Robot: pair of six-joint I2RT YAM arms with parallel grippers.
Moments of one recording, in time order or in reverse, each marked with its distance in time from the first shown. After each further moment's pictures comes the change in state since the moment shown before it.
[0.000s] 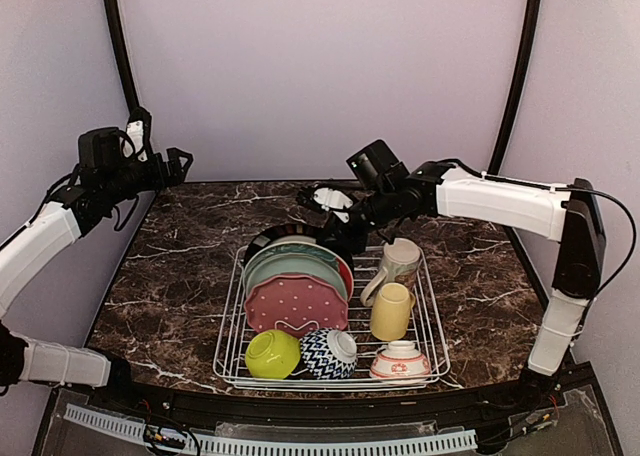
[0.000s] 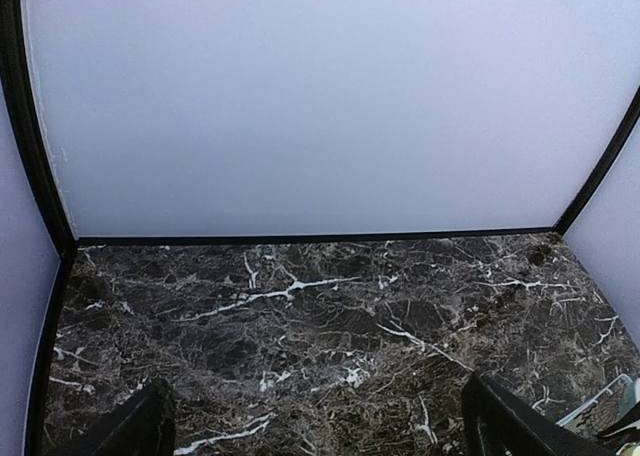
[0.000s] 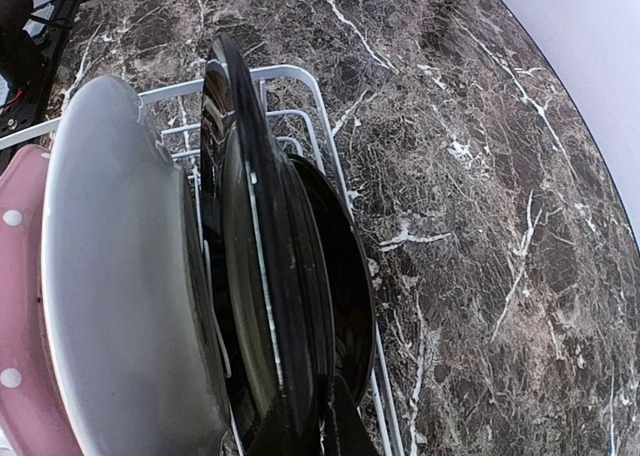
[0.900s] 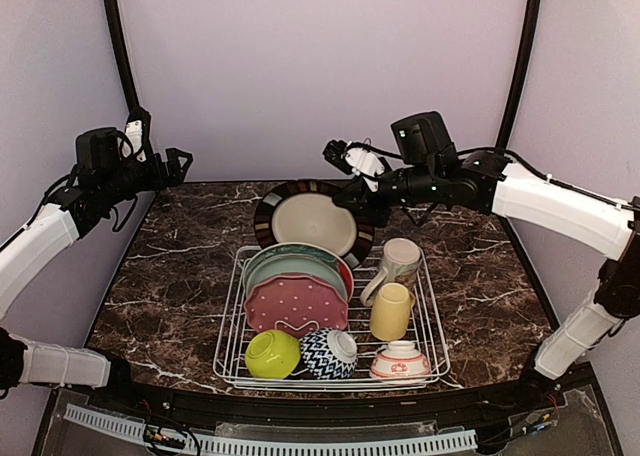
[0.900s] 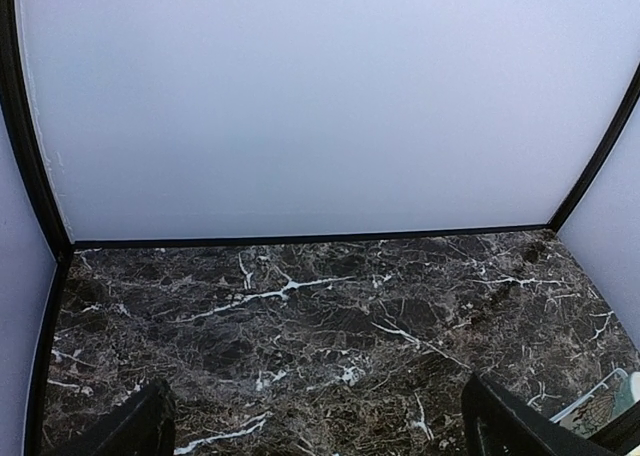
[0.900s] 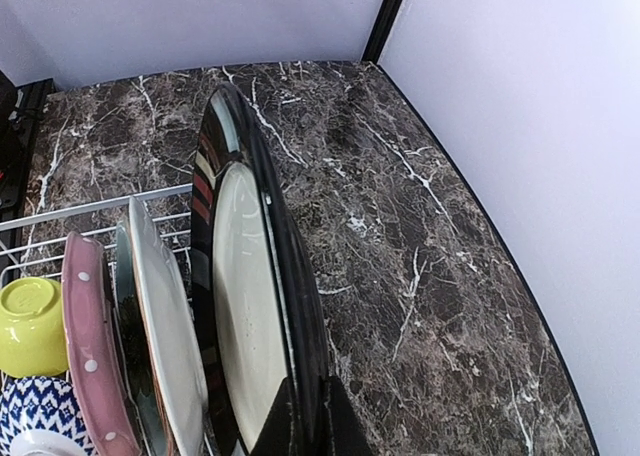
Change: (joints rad) left arm 0.000 -0.025 -0.020 -0.007 0.014 0.012; right arm 0.008 -0.267 -0.100 0.130 0.119 0.050
